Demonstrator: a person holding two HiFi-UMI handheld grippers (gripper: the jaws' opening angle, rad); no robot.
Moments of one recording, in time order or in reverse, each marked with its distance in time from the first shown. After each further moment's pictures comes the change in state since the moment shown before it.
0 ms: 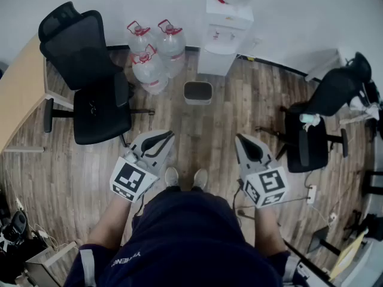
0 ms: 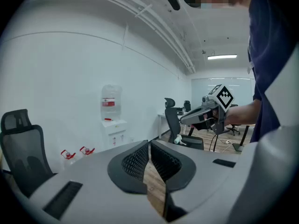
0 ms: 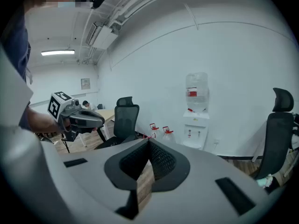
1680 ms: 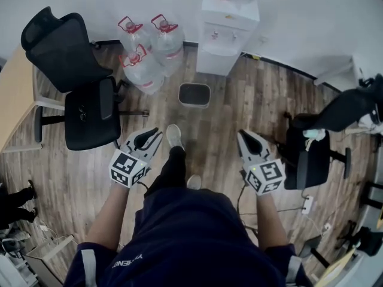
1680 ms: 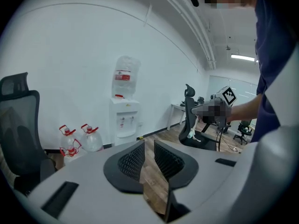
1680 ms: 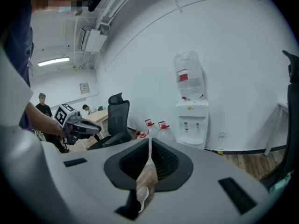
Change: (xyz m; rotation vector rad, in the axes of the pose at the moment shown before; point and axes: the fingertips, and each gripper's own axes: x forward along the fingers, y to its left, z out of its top) left arm 0.158 0.102 -0.096 -0.167 0.116 0.068; right arm 0.126 -0.168 -0.065 0.086 0.027 0.078
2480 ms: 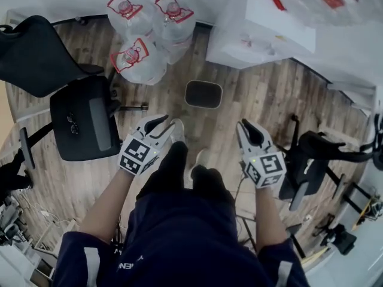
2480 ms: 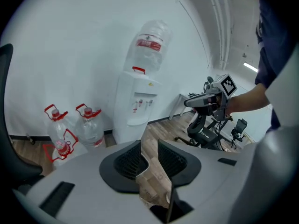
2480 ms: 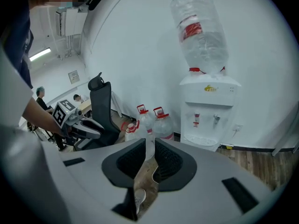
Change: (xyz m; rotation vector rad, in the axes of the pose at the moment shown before) left arm 0.188 0.228 -0.028 -0.126 0.212 -0.122; right arm 0.302 -0.082 0.032 0.051 0.253 -0.001
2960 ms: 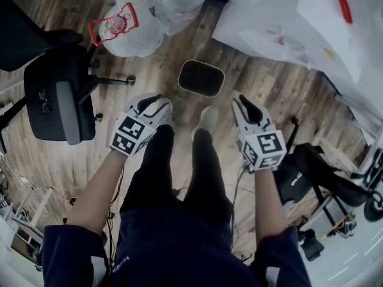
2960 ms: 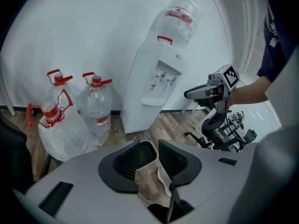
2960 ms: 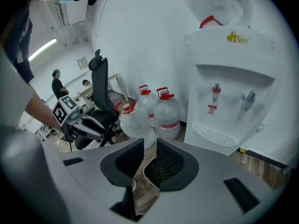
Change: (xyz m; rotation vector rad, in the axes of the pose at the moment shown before) left arm 0.128 0.071 -0.098 -0.182 0.119 0.078; right arm 0.158 -0.071 -0.058 -0.119 0.178 0.132
